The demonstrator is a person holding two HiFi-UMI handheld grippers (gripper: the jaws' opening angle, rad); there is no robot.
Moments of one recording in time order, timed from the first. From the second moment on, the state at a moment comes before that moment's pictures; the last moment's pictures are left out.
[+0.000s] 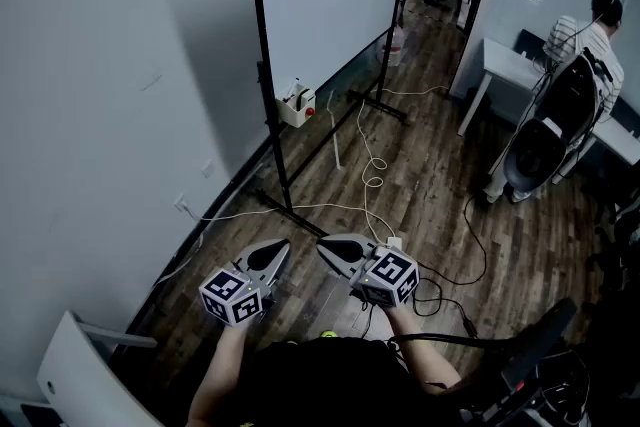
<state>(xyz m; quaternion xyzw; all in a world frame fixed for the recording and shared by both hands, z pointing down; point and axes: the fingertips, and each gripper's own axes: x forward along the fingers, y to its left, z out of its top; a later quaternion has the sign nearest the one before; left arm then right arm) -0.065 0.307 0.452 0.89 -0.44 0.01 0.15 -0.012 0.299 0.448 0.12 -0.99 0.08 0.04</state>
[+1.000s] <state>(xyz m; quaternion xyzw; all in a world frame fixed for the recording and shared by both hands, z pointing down) -0.059 0.296 0.458 0.87 -0.46 0.01 0.15 -0.001 0.280 0.463 0.11 -0.99 0.10 0.03</state>
